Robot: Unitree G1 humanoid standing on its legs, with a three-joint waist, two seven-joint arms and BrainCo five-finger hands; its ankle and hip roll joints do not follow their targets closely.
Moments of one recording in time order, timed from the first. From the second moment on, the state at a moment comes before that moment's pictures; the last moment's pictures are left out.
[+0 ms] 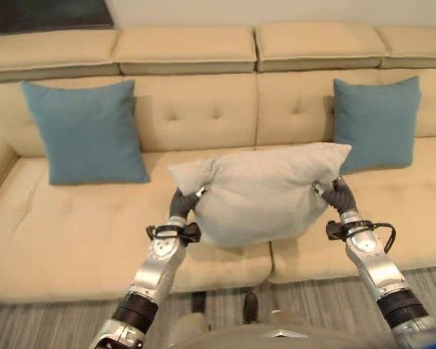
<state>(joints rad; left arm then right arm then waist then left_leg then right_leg) -0.06 0.29 -0.29 0.20 -0.49 -0.16 0.16 -0.07 -0.44 0.18 0.21 0.17 -0.14 -0.16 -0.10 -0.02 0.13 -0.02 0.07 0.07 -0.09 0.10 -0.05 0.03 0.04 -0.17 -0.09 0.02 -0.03</state>
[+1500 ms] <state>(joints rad) -0.95 0.41 -0.41 0.63 -0.57 -0.22 0.44 -1.04 -0.56 0.48 0.77 0.25 -0.10 -0.38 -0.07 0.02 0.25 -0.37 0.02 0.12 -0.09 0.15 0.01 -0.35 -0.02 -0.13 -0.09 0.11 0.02</state>
